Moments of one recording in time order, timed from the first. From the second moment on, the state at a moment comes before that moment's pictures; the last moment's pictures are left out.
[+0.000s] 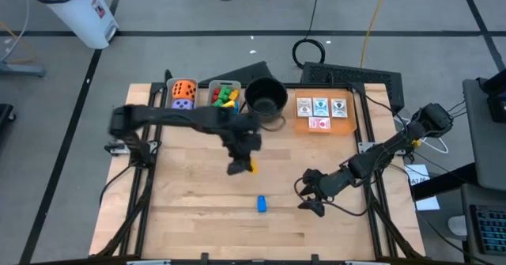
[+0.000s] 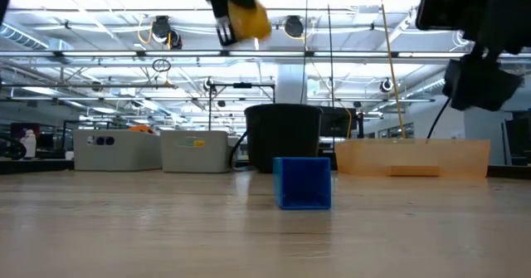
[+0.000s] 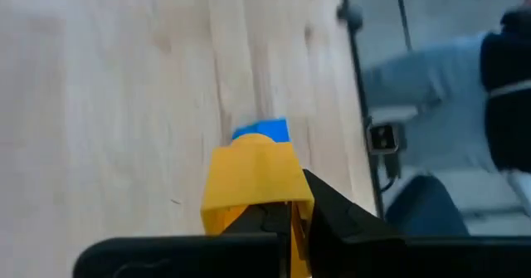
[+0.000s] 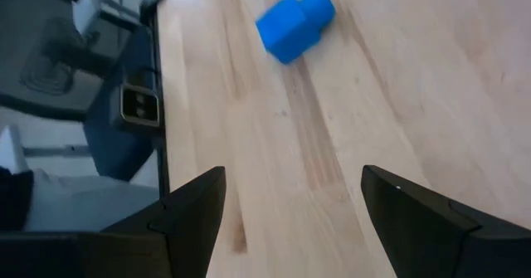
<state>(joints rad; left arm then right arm) 0.05 1.77 1.54 -0.81 0.61 -0.11 0.53 1.27 0.59 -0.01 0.05 0.96</state>
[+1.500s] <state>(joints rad) -0.19 1.59 1.54 -0.28 -0.07 -0.11 0.23 1.32 0.59 1.11 0.16 1.30</state>
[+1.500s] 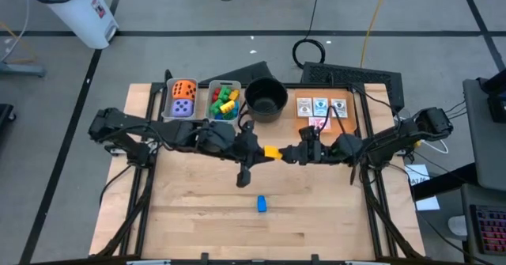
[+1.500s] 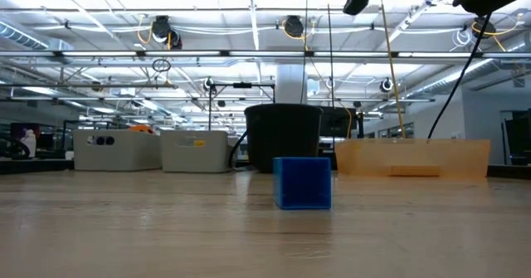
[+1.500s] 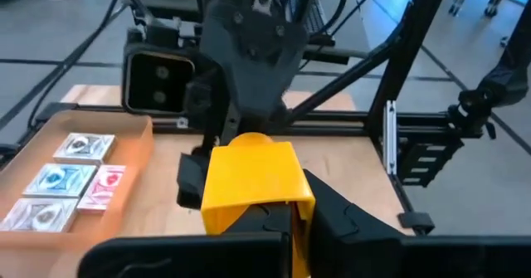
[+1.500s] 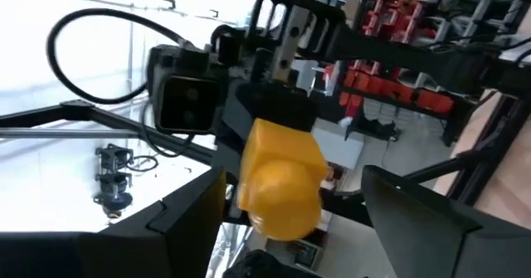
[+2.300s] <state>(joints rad) -0.15 1.59 1.54 -0.29 -0.03 -0.08 0.22 1.32 0.59 1.11 0.17 1.33</state>
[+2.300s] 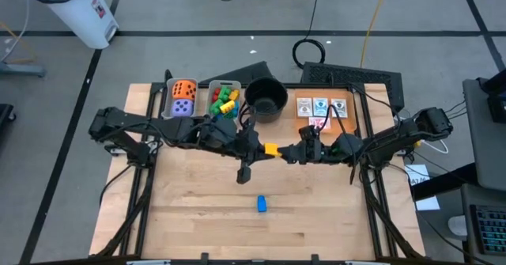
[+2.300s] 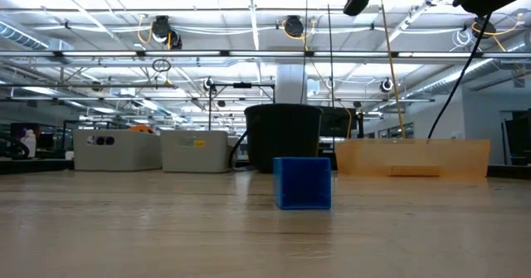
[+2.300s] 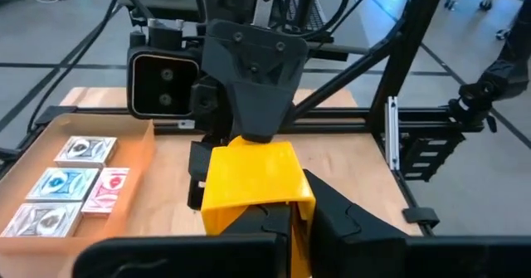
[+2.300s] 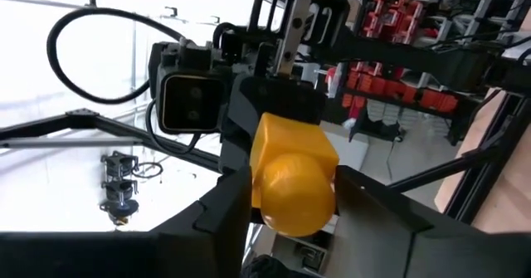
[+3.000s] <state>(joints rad) -0.14 1.59 1.54 -0.28 0.00 -0.05 0.22 1.32 0.59 1.13 0.16 1.32</state>
